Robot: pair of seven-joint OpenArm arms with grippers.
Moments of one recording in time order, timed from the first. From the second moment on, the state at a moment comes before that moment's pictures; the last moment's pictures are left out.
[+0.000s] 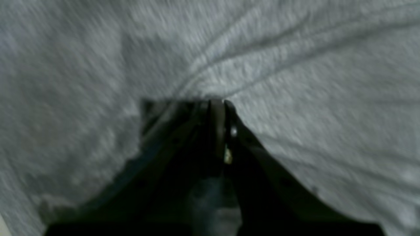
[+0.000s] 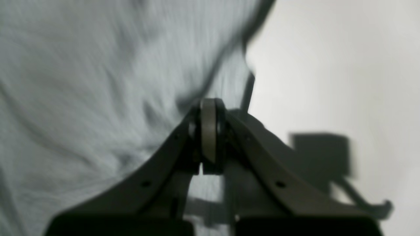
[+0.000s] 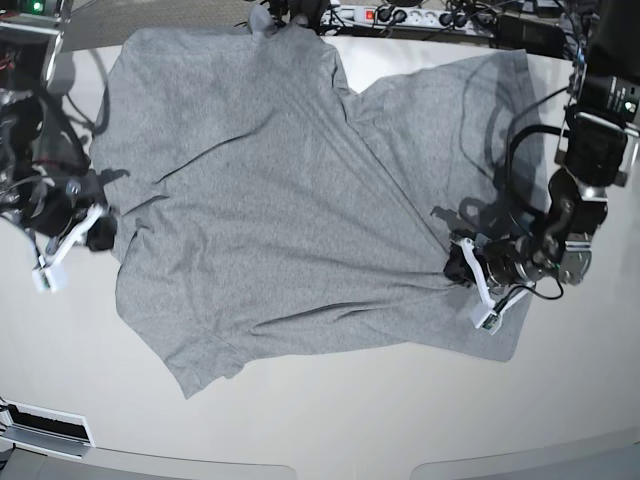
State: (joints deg) left arm -25.6 -24.7 22.6 39.8 -24.0 -36.7 28.1; right arm 4.5 22.0 17.3 69.1 33.6 40.4 -48.1
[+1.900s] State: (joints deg) left arm -1.2 -40.6 -13.4 43.7 -68.3 -43.7 62.6; right arm -26.3 21.5 35.4 69.7 69.7 40.7 -76.2
